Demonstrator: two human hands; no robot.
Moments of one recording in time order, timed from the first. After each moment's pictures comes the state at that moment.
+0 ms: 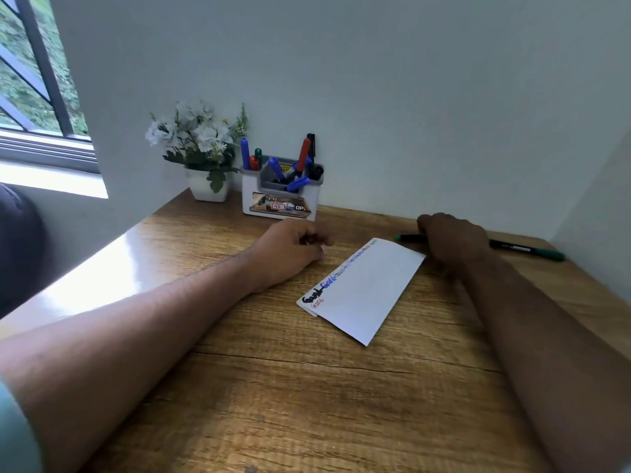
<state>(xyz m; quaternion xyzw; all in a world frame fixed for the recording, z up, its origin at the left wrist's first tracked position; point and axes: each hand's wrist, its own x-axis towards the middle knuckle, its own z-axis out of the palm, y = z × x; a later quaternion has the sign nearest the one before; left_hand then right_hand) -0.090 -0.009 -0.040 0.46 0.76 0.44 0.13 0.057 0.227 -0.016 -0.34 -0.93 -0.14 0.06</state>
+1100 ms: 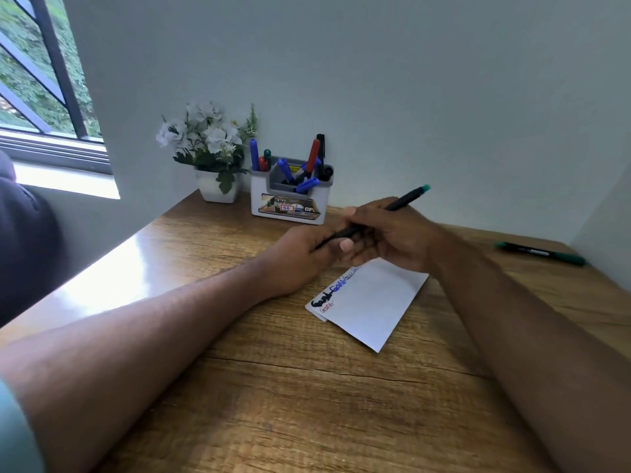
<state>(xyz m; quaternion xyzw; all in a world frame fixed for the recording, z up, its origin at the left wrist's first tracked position) -0.081 -0.013 -0.037 0.53 0.72 0.44 0.12 0.020 0.138 0.006 -0.08 -0.74 0.66 0.06</state>
